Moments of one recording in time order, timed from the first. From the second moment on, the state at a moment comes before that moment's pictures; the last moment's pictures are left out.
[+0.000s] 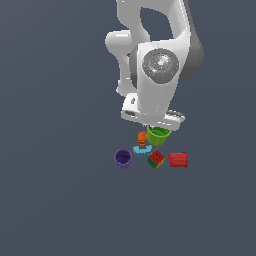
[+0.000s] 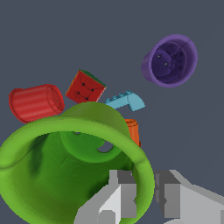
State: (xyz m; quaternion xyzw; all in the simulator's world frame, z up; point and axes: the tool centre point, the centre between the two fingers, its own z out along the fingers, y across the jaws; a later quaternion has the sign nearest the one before) arm -0.022 0.080 0.216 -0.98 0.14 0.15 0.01
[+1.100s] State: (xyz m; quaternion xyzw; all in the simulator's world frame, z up) arm -0.131 0.001 0.411 -0.98 0.14 0.15 0.01
